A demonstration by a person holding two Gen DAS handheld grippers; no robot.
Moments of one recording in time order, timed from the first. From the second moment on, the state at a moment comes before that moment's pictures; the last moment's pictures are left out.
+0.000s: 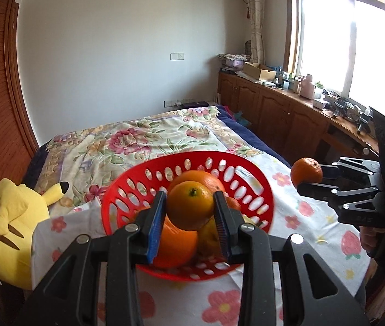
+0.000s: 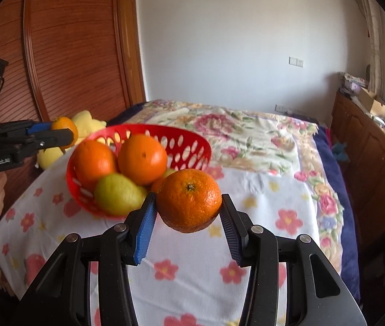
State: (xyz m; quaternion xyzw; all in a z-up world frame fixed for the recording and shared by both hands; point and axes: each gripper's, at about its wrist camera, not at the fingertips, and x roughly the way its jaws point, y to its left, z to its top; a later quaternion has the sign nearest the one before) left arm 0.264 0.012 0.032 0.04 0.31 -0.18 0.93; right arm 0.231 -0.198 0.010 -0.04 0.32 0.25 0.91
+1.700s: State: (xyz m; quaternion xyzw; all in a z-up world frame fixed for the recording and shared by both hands) left arm 0.361 0.020 0.000 0.04 0.36 -0.14 0.92; right arm 0.322 -0.150 -0.019 -0.04 0.35 0.29 0.89
